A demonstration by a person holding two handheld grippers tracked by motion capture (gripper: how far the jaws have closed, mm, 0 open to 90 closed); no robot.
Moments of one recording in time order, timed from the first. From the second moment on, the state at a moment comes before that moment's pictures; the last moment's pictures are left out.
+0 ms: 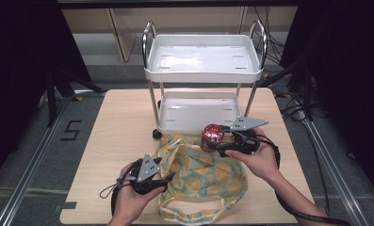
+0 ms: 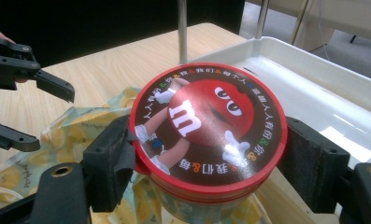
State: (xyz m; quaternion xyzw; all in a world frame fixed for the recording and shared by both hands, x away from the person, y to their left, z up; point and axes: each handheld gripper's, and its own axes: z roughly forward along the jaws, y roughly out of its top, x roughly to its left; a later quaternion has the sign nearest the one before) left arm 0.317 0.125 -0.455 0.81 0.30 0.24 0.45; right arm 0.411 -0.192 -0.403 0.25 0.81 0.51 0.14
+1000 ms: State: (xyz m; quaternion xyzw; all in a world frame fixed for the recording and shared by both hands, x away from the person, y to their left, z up) left arm 0.317 0.124 -0.453 0.81 0.29 0.24 0.45; right arm 0.420 -0.196 -0.397 0.28 0.80 0.51 0.16
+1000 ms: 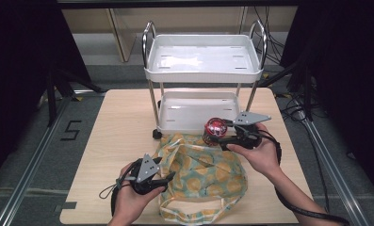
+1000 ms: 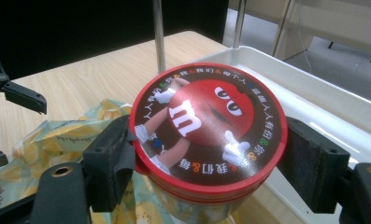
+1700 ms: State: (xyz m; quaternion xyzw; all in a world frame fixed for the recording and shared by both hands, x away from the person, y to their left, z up) left arm 0.317 0.125 -0.452 0.81 0.29 0.24 0.45; right arm 0.429 -0.199 -0.399 0.29 0.79 0.50 0.18
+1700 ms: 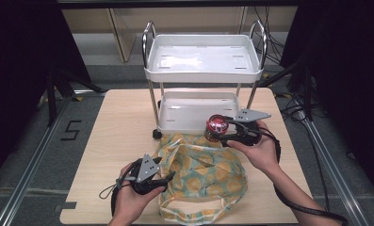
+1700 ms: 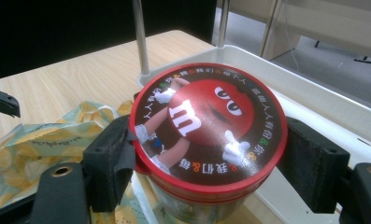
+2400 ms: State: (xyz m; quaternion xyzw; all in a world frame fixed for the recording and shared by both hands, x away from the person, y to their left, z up) left arm 0.317 0.123 -0.453 0.81 0.29 0.24 0.45; right arm 0.437 -0.202 -0.400 0.29 0.79 0.51 0.19
